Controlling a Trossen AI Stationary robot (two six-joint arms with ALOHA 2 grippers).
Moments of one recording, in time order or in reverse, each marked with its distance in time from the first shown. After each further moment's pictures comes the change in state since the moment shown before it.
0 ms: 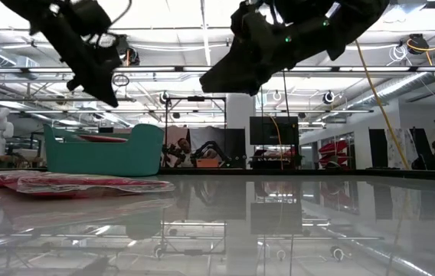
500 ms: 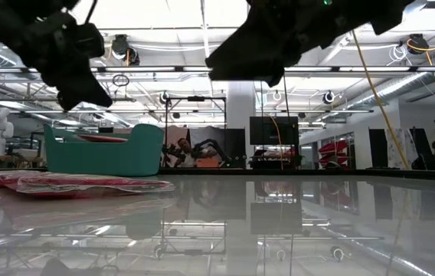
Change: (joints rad) left arm -0.776 -0.159 -0.327 0.292 0.021 -0.390; right arm 0.281 0.023 0.000 -0.020 0.255 0.181
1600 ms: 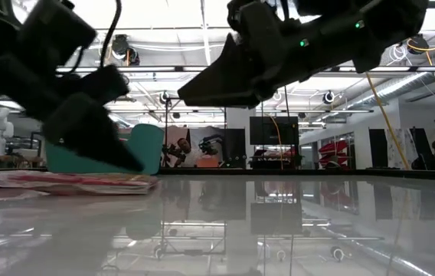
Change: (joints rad) left arm -0.279 0.750 -0.030 0.707 -0.328 0.111; right arm -0.014 0.199 0.000 0.286 0.011 -0.112
